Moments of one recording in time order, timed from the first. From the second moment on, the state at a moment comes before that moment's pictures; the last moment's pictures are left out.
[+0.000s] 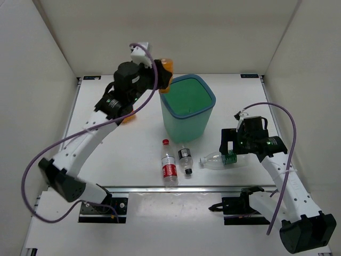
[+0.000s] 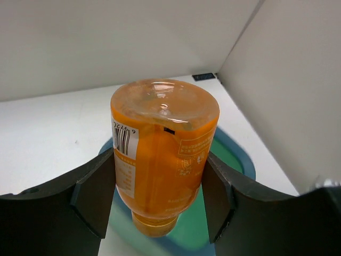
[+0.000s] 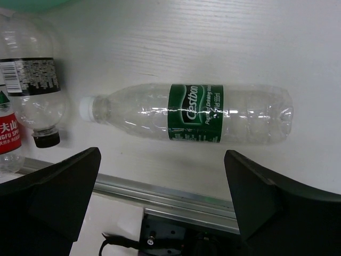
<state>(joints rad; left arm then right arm) -0.61 1.40 1.56 -0.26 -0.10 -0.32 0.20 0.89 0.85 -0.89 -0.11 0.14</state>
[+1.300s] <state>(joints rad) -0.54 1.06 0.96 -0.48 -0.15 -0.36 -0.04 0.90 0.63 -0.80 -0.04 0.73</state>
